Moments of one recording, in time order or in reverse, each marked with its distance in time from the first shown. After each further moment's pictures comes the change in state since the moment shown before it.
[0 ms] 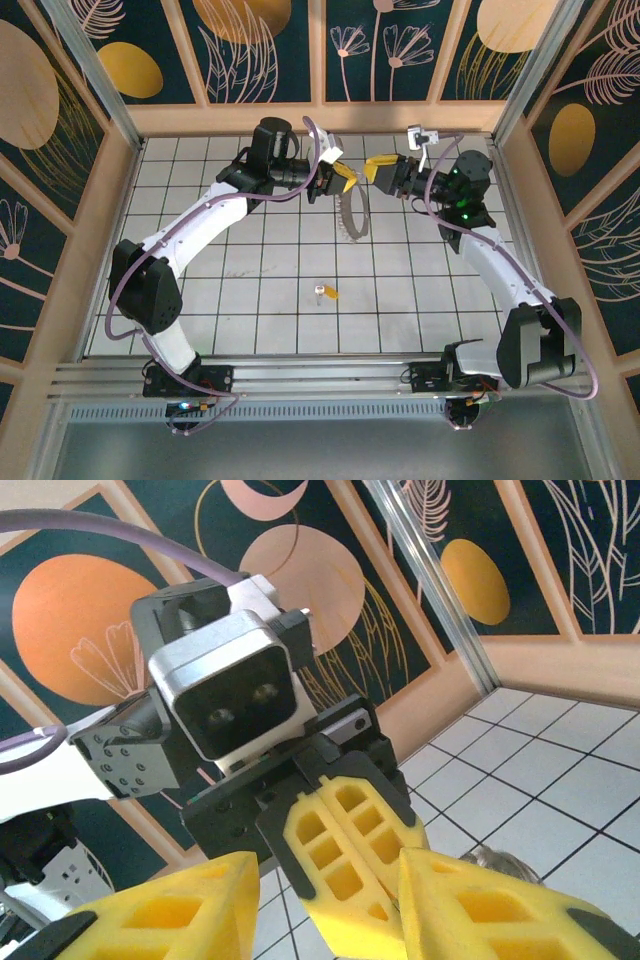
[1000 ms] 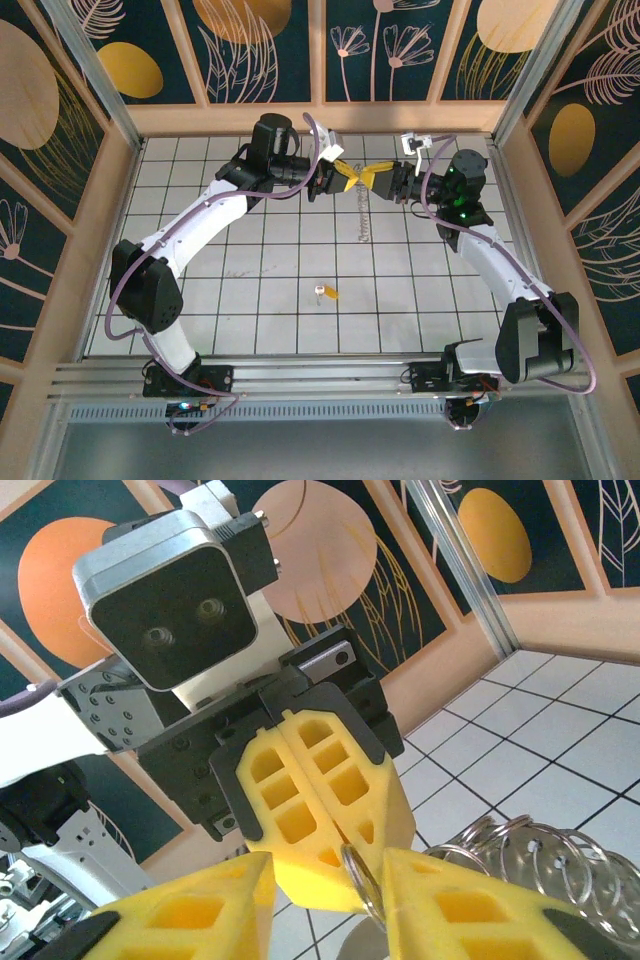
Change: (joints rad) left arm 0.000 0.006 0.040 -0.022 0.044 0.004; right arm 0.000 0.023 -0.012 -0.046 -0.068 -0.038
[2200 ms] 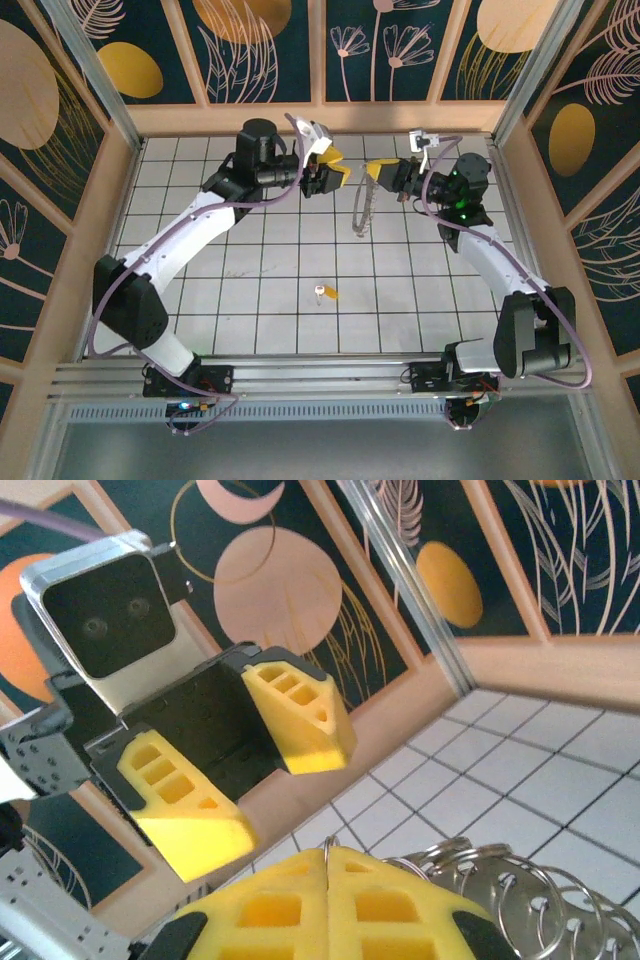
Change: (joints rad) left arm 0.002 -0.140 -0.143 0.165 -0.269 -0.116; right arm -0.032 0.030 -0.035 0.166 0.080 0.047
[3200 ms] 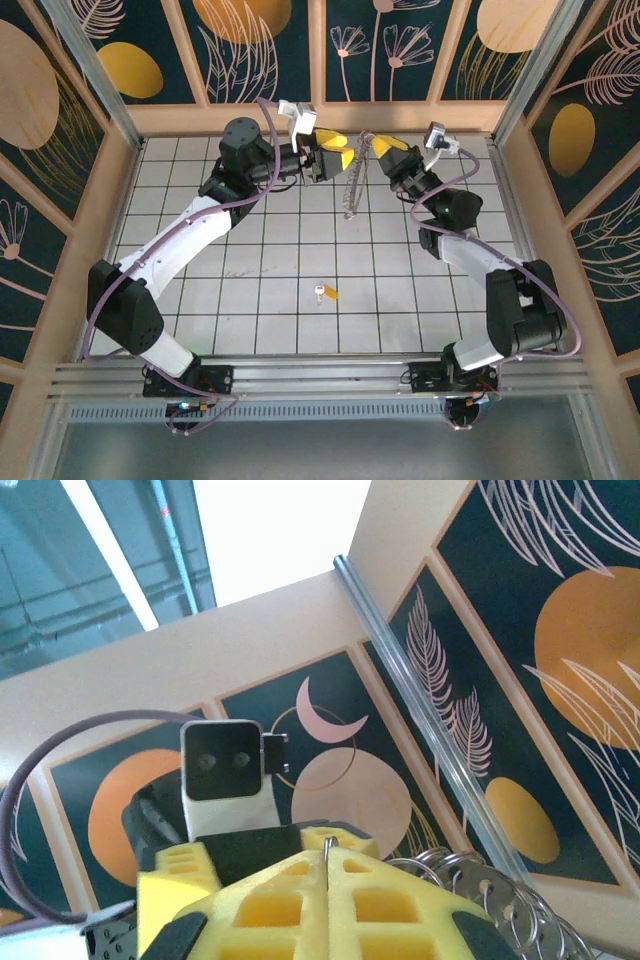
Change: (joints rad) left arm 0.002 -0.020 -0.033 0.352 0.149 -0.447; right arm 0.116 0.130 -0.092 0.817 0.404 0.388
